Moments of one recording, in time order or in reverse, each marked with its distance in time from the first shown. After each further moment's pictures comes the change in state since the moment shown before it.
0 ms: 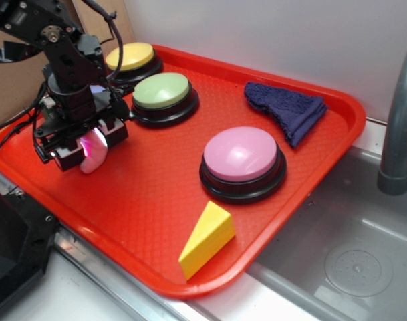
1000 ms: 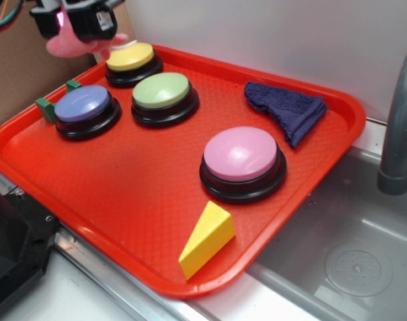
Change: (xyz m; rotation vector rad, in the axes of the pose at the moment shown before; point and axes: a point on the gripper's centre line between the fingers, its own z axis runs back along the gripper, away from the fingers) arm 0.009 -0.031 0.150 -0.240 0.425 -1.180
